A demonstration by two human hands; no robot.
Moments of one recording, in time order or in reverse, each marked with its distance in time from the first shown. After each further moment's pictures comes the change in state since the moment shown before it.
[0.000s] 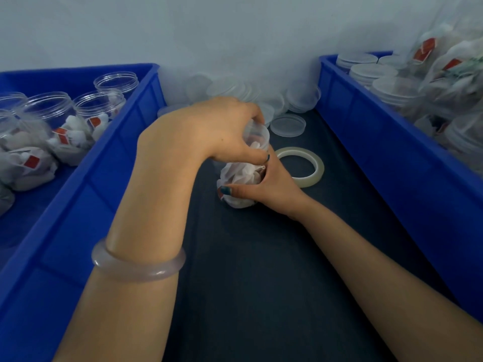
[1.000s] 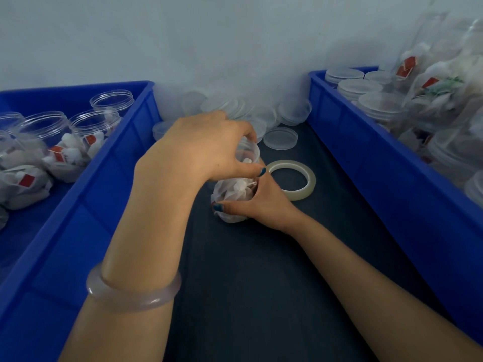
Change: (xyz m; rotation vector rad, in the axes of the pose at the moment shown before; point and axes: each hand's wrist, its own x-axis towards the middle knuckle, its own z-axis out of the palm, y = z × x) left_hand 0.003 -0.003 0.006 0.132 0.133 -0.027; right_hand -0.001 0.004 -0.001 -0.032 -0.004 -0.014
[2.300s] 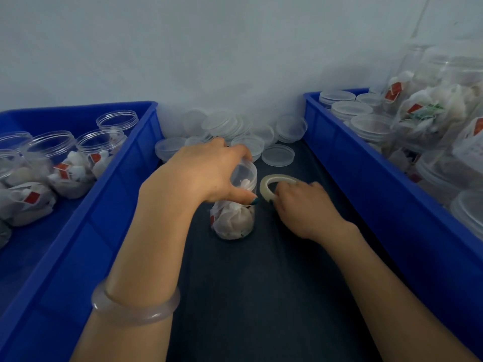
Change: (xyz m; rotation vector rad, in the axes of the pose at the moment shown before) left_hand -0.001 -0.005 0.001 -0.062 -0.130 0.027; right_hand -0.006 -0.020 -0.056 -1.331 -0.080 0.088
